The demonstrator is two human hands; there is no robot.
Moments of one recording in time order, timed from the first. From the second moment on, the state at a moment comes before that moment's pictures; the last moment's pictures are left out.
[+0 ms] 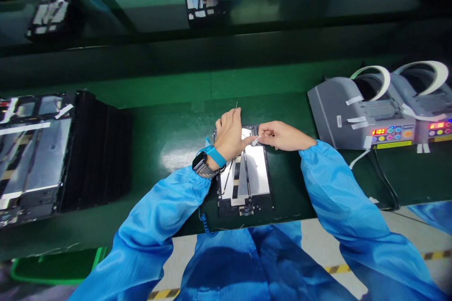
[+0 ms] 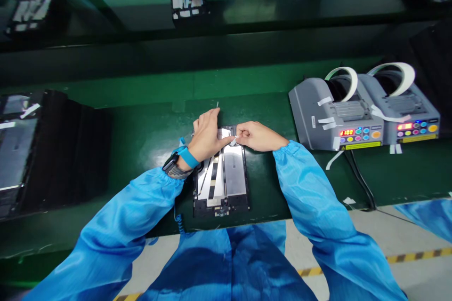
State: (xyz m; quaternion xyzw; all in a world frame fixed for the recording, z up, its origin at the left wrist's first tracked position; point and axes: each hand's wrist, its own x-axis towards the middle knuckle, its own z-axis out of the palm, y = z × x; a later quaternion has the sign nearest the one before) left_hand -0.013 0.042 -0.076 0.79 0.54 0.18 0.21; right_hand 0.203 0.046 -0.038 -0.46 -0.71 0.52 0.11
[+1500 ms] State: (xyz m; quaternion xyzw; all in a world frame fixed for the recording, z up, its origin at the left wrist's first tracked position) left_hand -0.011 0.036 -0.071 0.78 0.57 0.16 0.20; right_hand 0.178 0.030 -0.022 -0.59 -0.73 0.34 0.03
